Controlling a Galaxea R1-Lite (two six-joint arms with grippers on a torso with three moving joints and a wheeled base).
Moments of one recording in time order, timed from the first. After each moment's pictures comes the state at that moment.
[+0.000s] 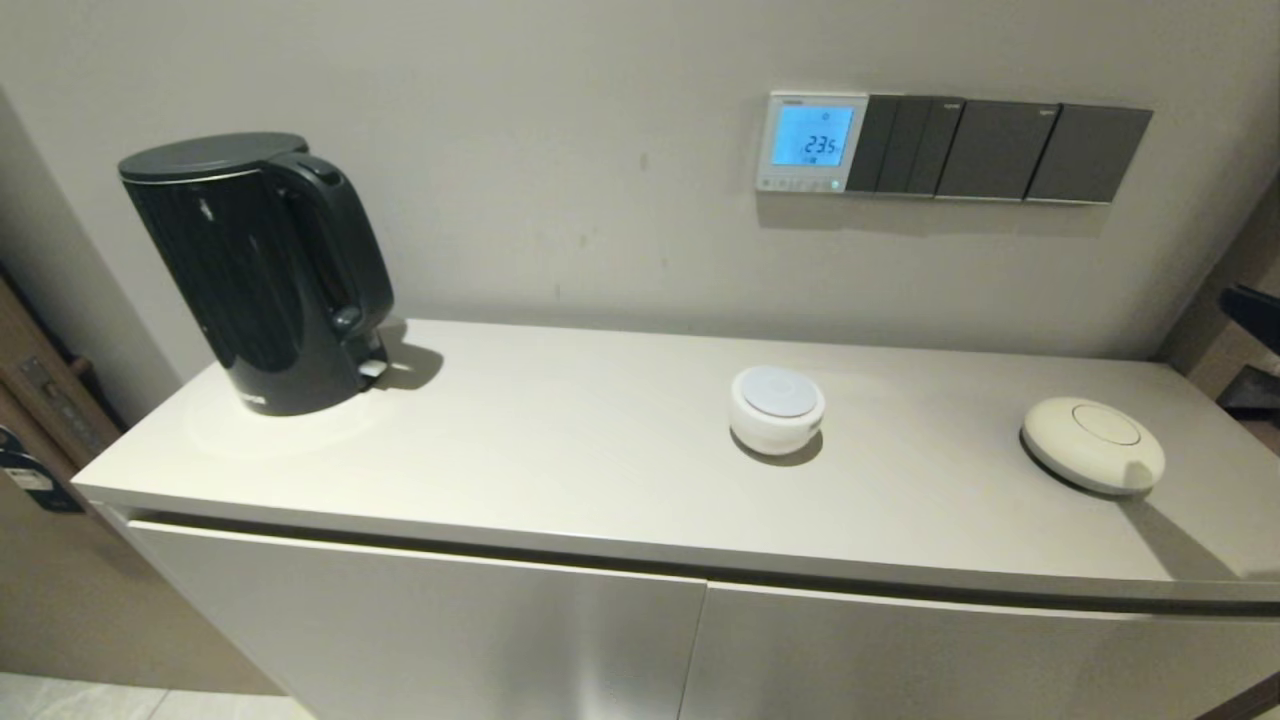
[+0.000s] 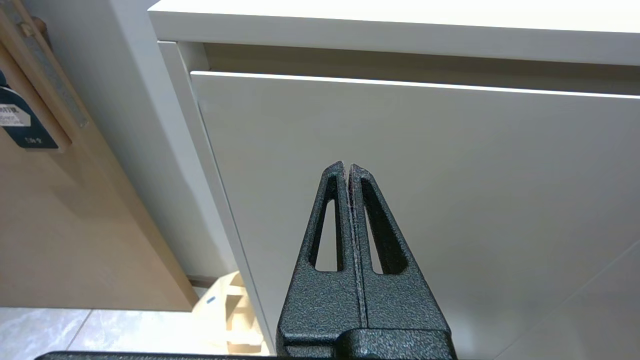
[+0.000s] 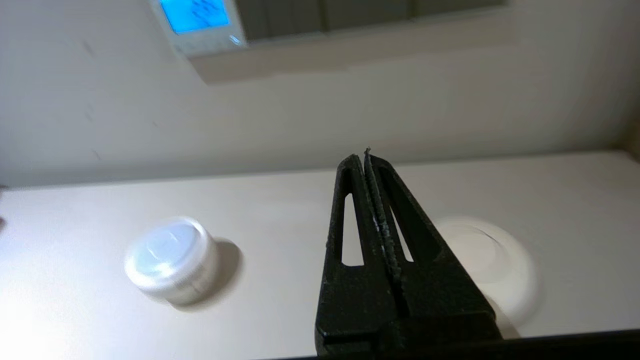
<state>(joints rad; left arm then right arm) 0.01 0.00 0.00 0.00 0.00 0.02 0.27 1.01 -0.67 -0.50 -0.21 0.06</state>
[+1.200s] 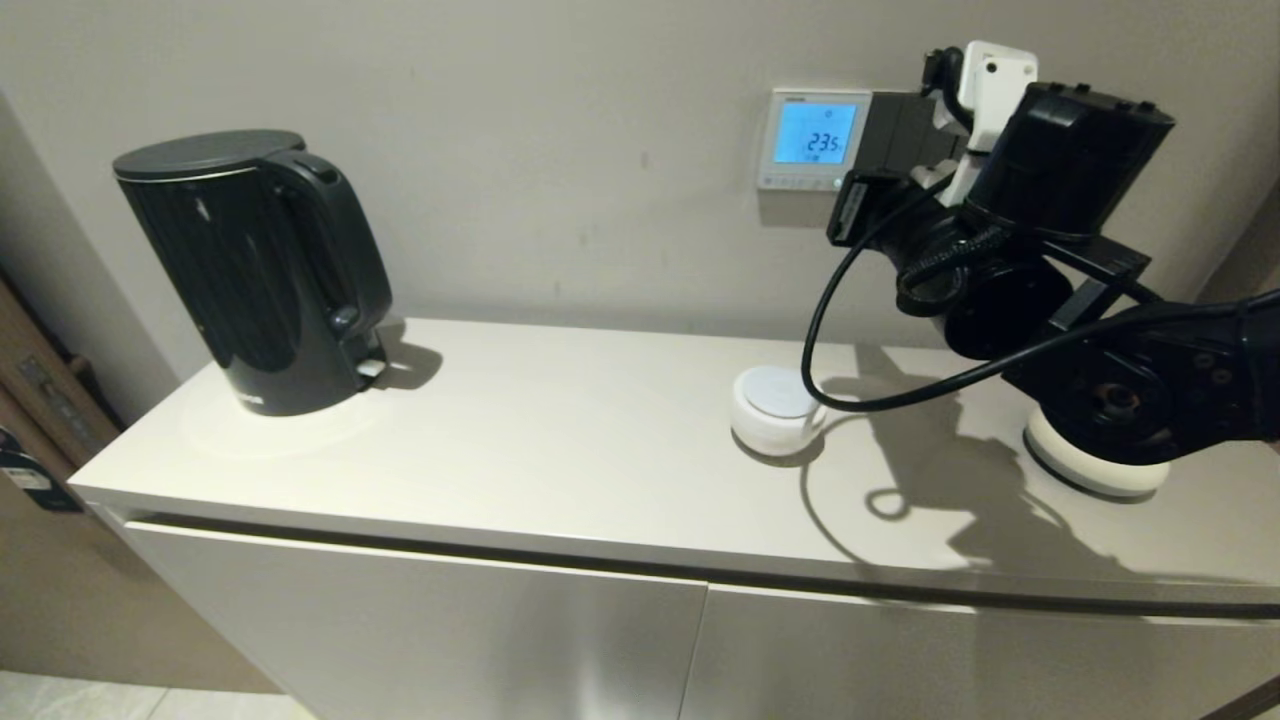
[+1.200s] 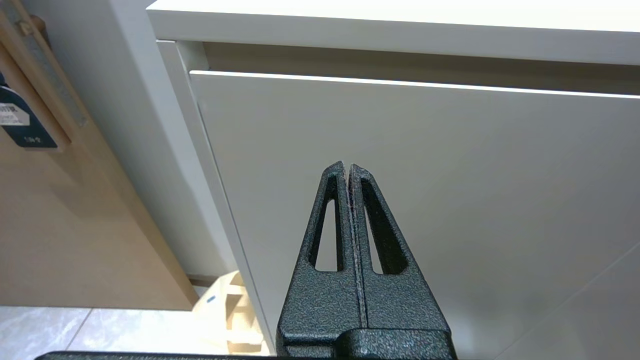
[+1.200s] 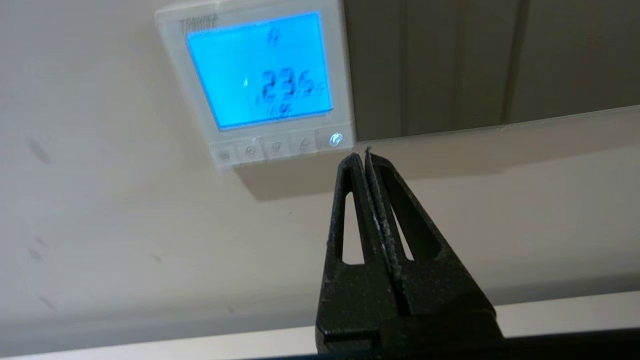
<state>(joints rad) 0.01 0.00 0.00 0.00 0.00 0.02 0.50 1.79 -1.26 -0.83 -0.58 -0.05</state>
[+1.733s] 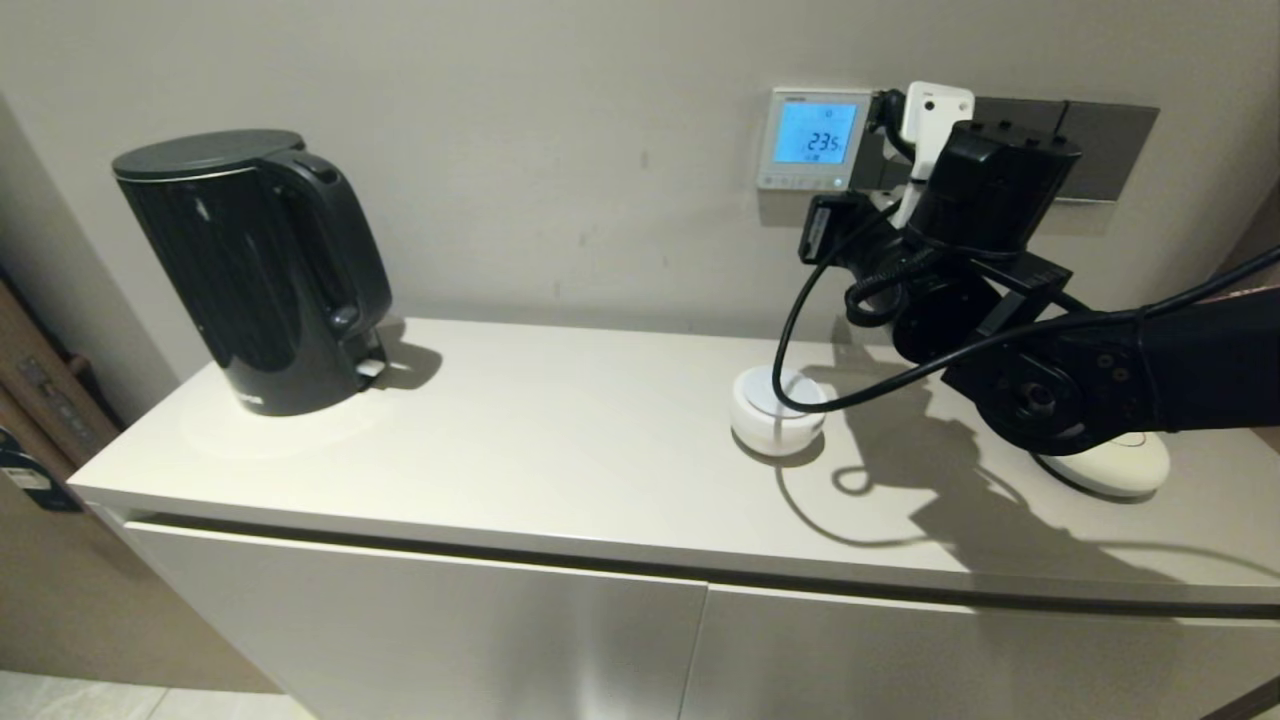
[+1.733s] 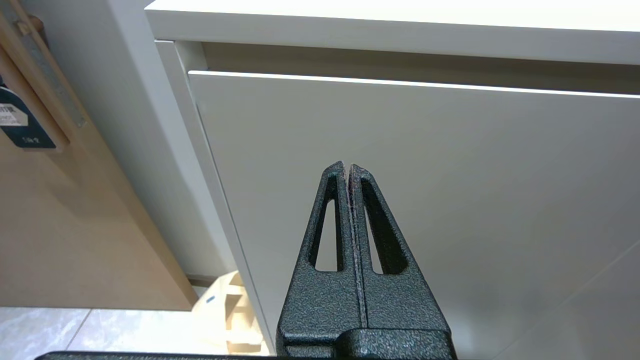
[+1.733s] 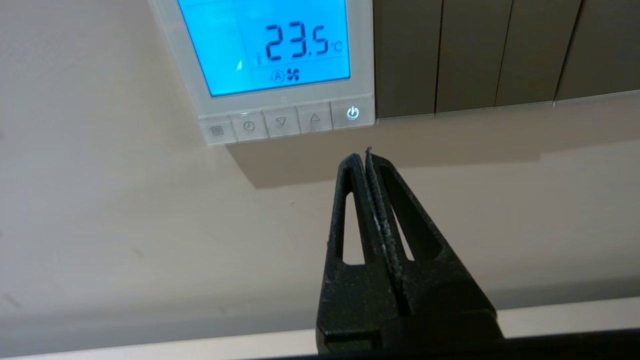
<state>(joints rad) 0.01 0.00 0.00 0.00 0.00 0.02 0.49 1.87 -1.32 -0.84 -0.58 -0.06</state>
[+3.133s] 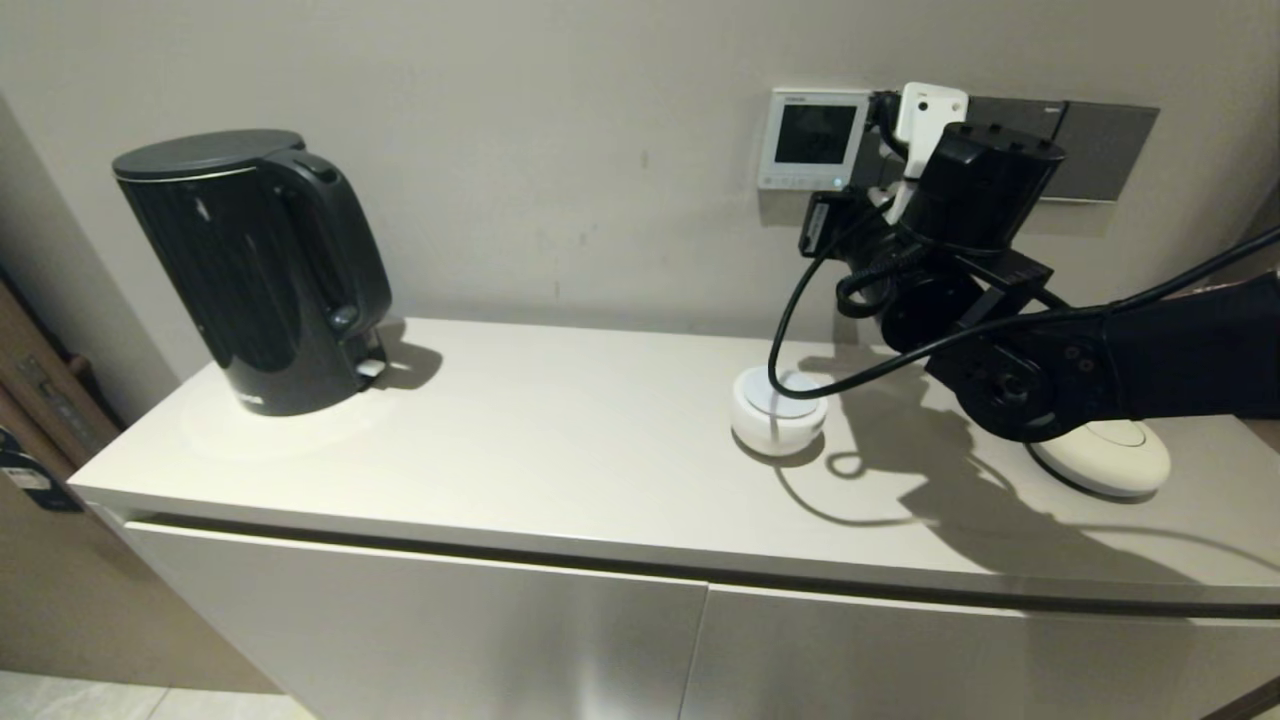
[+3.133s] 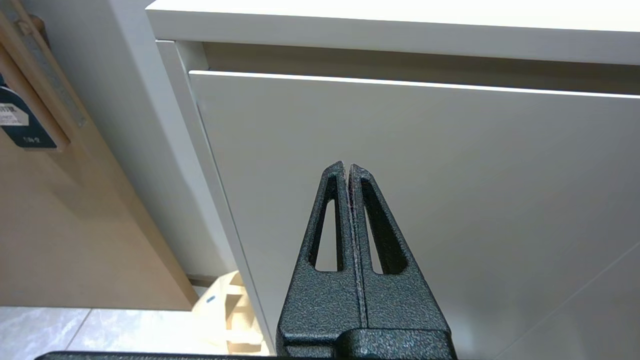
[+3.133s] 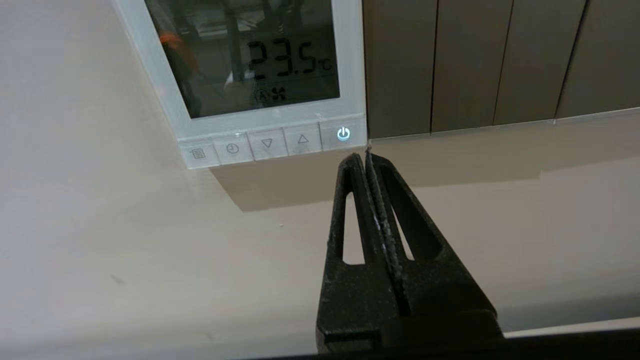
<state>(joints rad) 0.01 0.00 0.00 0.00 0.00 0.02 0.47 1.92 -1.36 -0.87 -0.58 -0.08</state>
